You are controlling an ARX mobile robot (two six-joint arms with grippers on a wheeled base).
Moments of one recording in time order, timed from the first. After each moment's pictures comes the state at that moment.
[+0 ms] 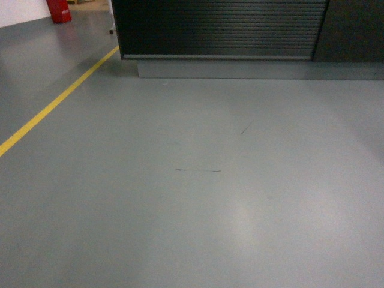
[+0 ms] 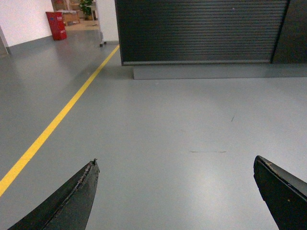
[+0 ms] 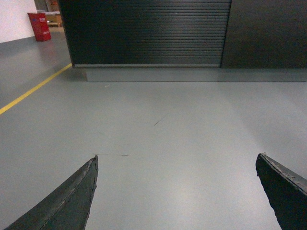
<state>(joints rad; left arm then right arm) 0.00 0.01 0.01 0.00 0.00 0.00 0.00 0.01 0.01 0.00 0.00 0.00</state>
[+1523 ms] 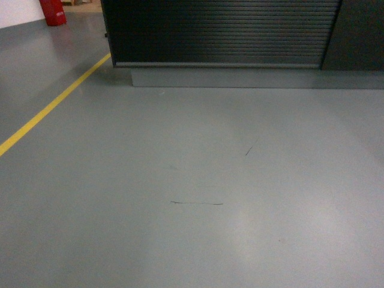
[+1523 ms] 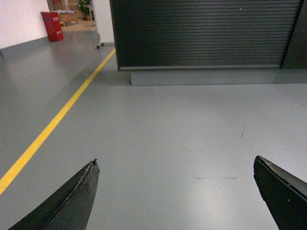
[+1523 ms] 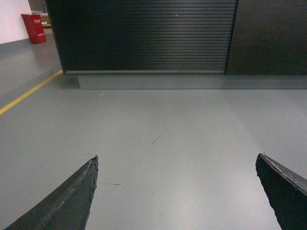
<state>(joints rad) 0.00 0.01 0.01 0.00 0.00 0.00 0.00 0.00 0.01 0.00 0.00 0.00</state>
